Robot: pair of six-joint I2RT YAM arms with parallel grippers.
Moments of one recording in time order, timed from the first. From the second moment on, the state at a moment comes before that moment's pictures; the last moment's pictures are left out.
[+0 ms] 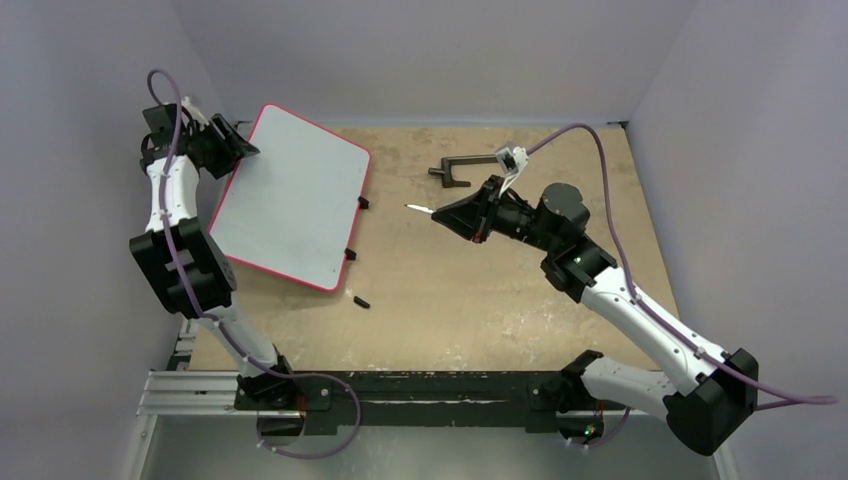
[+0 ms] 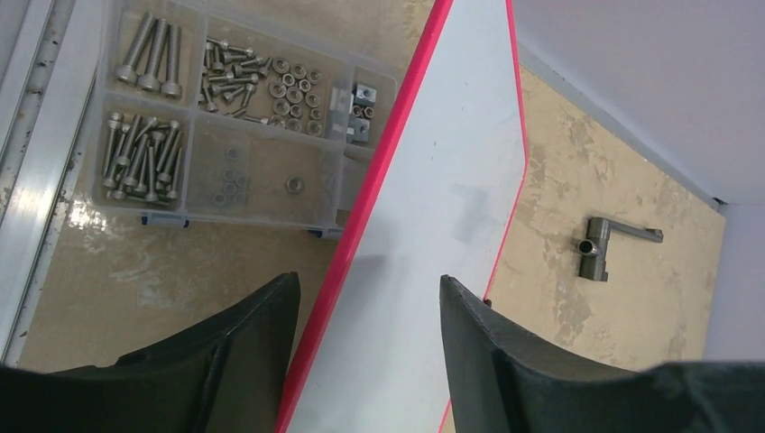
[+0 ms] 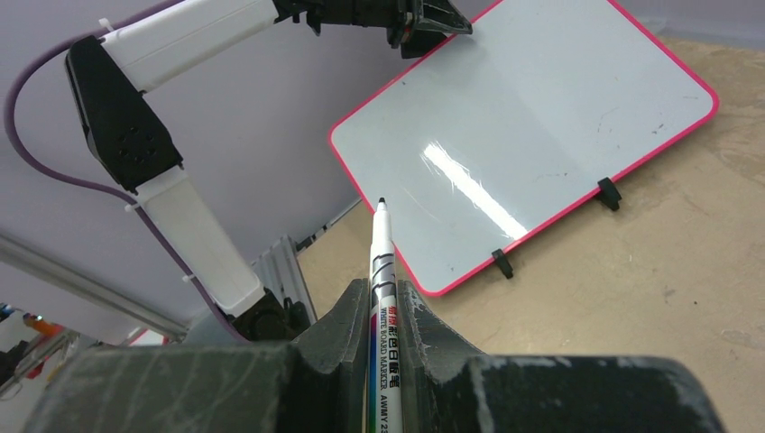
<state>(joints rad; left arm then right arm) 0.42 1.86 1.66 -0.53 0.50 -0.34 0.60 1.07 0.91 0.19 -0.49 0.55</state>
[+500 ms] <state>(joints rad) 0.28 1.92 1.71 -0.52 0.55 -0.29 0.60 1.01 0.91 0.15 -0.49 0.53</state>
